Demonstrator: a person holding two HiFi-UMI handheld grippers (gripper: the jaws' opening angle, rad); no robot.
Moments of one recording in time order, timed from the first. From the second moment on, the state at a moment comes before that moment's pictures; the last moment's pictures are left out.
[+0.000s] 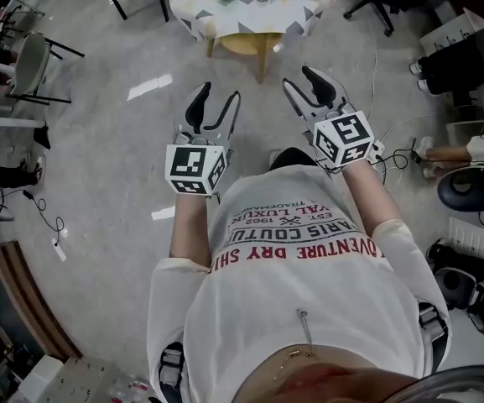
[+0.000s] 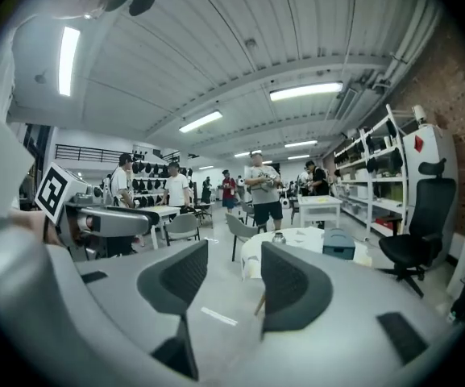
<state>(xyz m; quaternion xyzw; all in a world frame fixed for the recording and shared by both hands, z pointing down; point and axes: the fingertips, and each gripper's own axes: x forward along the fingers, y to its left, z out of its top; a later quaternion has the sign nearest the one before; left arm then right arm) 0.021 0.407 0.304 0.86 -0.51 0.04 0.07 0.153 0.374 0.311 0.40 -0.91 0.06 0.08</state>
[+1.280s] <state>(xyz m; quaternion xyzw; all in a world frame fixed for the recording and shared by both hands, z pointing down) 0.019 0.026 0.395 0.78 -0.60 0.07 0.15 0.155 -0.027 0.421 0.27 -0.93 0.12 0.24</state>
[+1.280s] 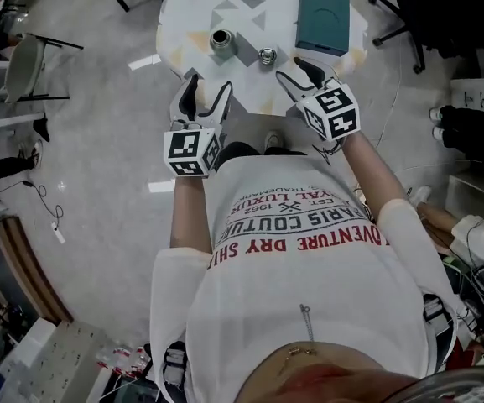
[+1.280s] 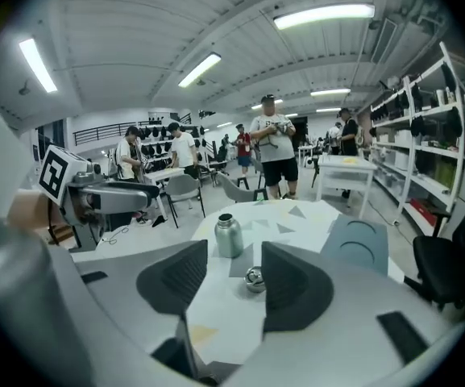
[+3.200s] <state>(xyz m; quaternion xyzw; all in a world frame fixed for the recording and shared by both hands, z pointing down) 0.016 -0.110 0.586 0.91 -0.33 0.21 0.13 0.110 -0.103 0.603 0.37 -0.76 0.30 0.44</state>
